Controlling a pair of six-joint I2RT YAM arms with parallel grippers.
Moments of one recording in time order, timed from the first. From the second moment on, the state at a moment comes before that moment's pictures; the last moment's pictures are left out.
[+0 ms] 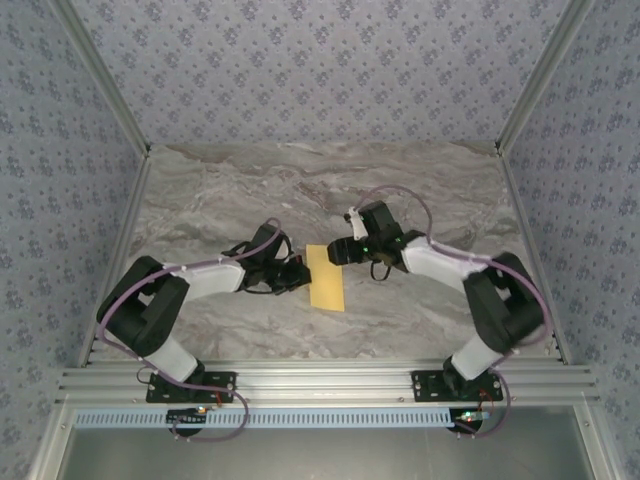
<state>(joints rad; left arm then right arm) -0.63 1.59 0.72 -0.06 0.47 -0.93 0.59 1.53 0.86 -0.14 -0.23 0.28</state>
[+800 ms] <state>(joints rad) -0.64 1.58 0.71 -0.03 0.48 -1.02 1.25 1.48 0.63 0.01 0.38 0.02</state>
